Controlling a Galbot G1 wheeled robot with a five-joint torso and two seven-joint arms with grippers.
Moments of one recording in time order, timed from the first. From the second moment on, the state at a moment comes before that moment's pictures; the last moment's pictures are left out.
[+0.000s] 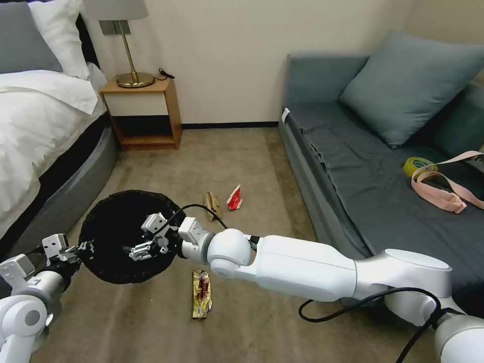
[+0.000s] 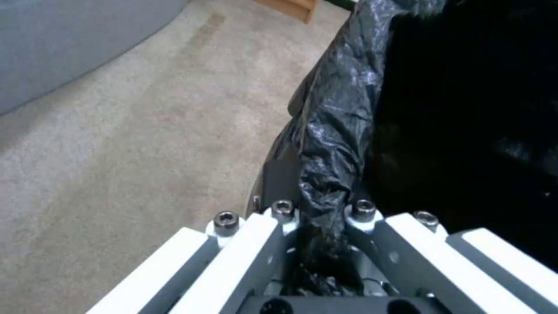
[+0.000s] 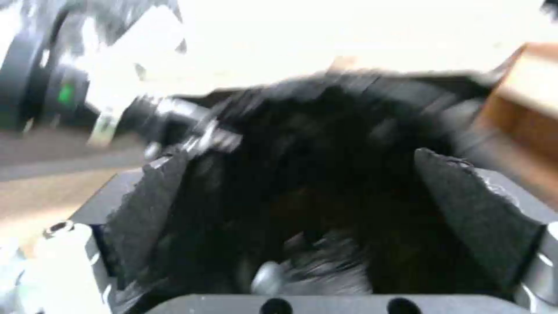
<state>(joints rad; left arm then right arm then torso) 1.47 -1.15 -1.00 -2.00 -0.89 0.59 -0.08 -0.15 1.26 -0.90 1.67 0.80 -0.14 0.10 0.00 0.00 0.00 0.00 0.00</state>
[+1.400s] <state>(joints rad) 1.45 -1.19 -1.04 -1.99 -0.74 0.54 -0.07 -1.69 0.95 0.64 2.44 0.39 -0.34 0.25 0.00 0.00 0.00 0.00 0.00</state>
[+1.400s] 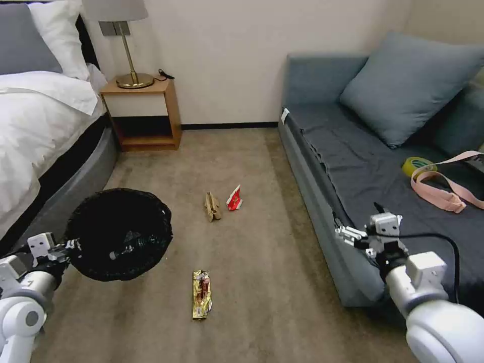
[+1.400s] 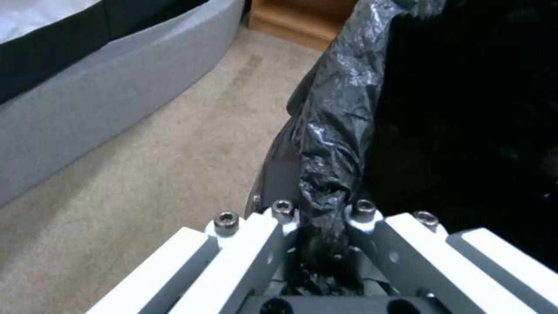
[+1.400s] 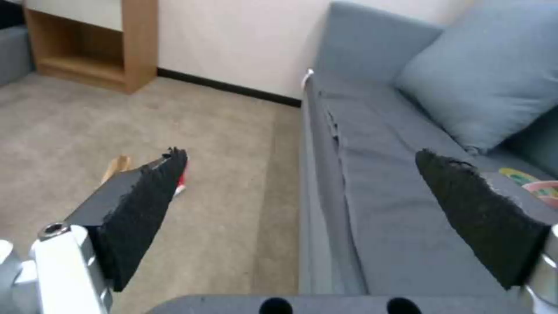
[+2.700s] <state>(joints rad) 1.45 -1.17 -1.12 -1.93 -0.77 0.52 -0.05 -1.72 0.99 0.66 2.46 0.37 -0.29 0.12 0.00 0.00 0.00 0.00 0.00</state>
